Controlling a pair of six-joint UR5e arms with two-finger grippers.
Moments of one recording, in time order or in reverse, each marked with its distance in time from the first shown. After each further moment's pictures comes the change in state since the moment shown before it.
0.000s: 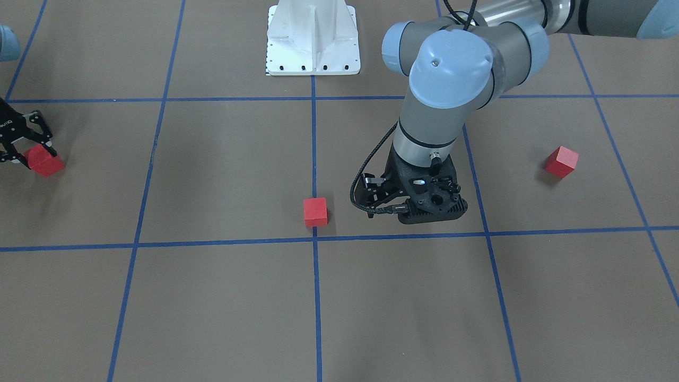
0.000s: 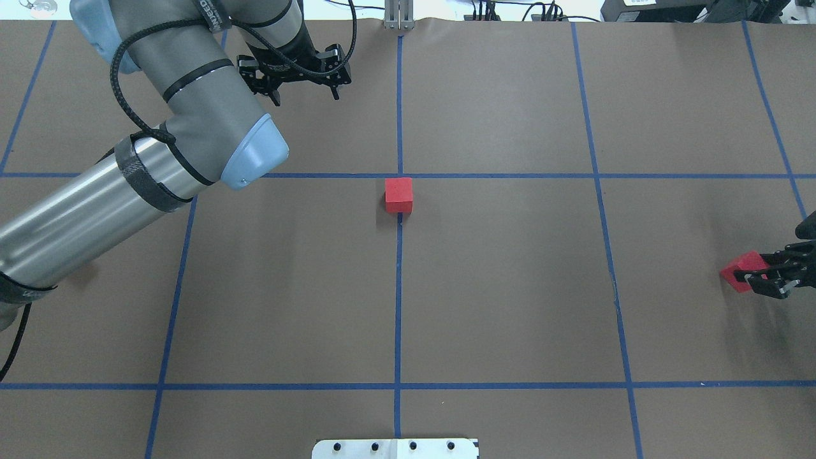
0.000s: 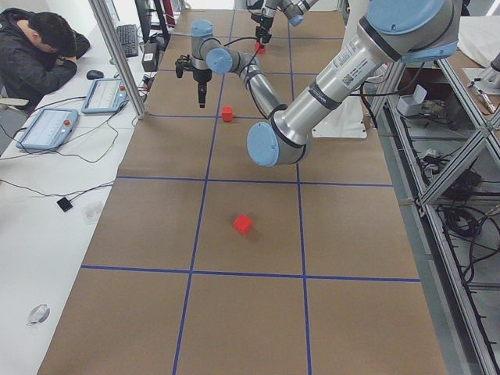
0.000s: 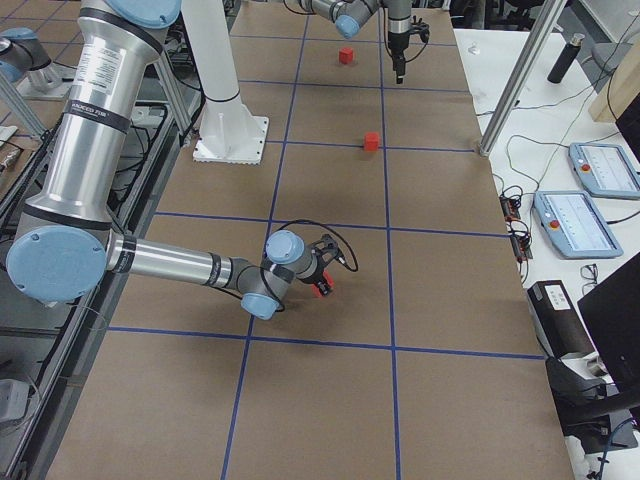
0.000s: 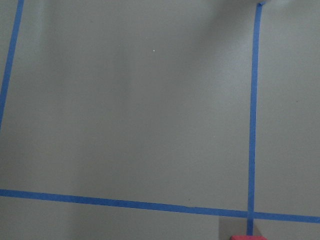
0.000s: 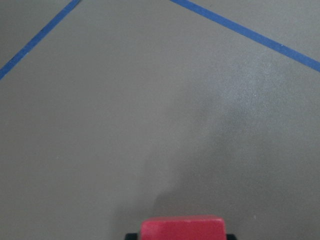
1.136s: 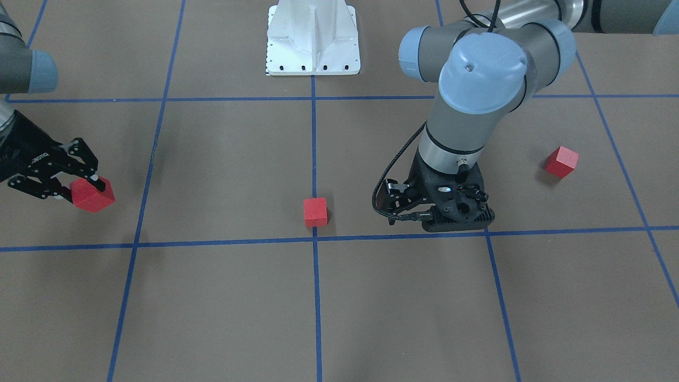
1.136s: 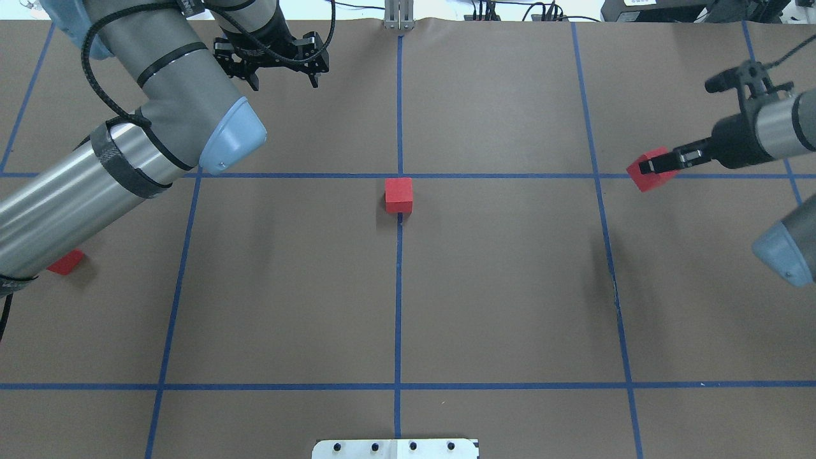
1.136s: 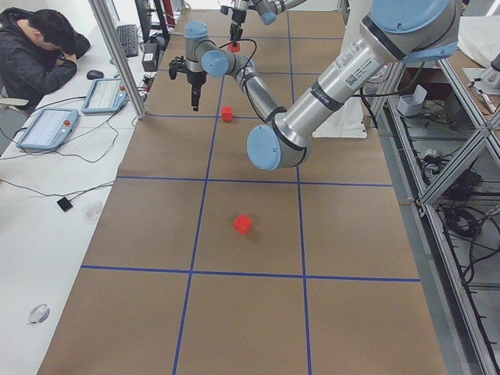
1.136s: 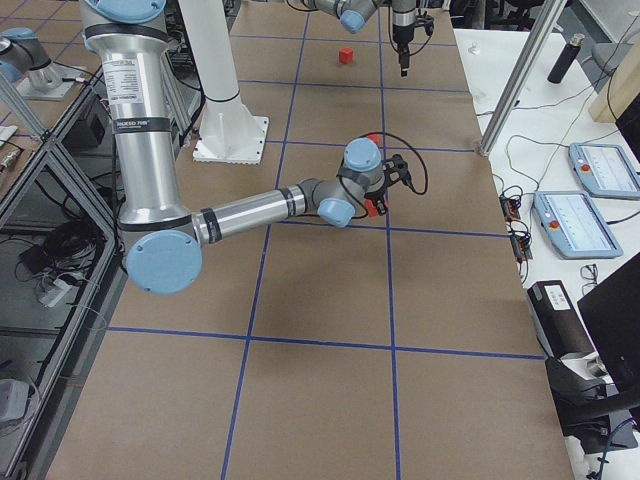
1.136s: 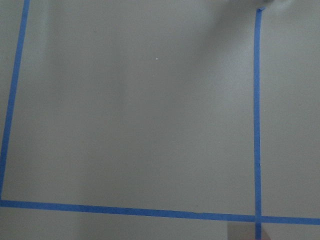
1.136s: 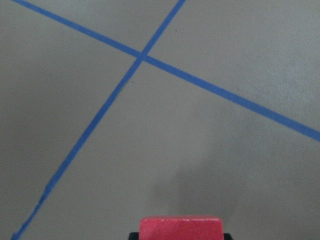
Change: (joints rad) left arm -0.056 0.032 -0.008 0.000 -0.007 0.110; right arm 0.124 0.477 0.167 -0.606 0.184 0.228
